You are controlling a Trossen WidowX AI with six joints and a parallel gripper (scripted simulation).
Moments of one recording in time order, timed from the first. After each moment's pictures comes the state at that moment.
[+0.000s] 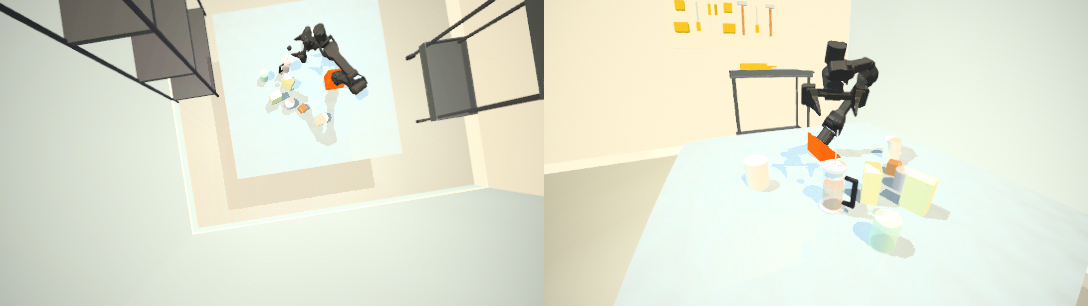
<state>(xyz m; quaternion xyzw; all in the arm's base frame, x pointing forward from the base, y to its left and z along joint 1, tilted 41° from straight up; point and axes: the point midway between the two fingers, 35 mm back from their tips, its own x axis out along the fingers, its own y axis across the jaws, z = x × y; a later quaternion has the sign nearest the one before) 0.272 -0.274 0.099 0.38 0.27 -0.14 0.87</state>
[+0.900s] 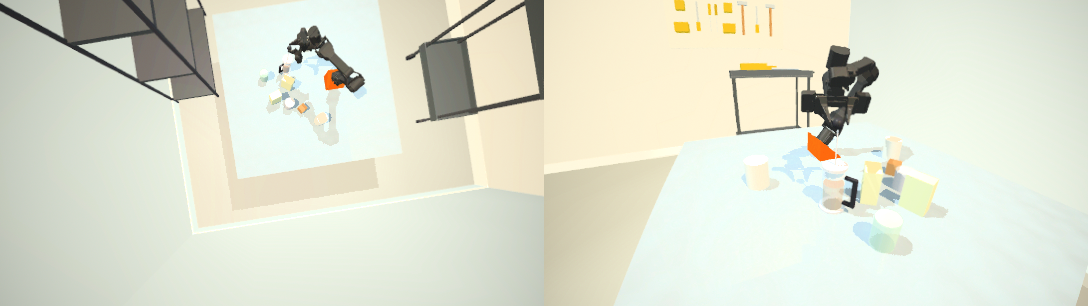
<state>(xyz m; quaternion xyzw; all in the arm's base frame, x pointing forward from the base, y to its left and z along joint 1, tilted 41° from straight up) 0.294 -0.273 0.081 0.38 0.27 -0.14 0.87</state>
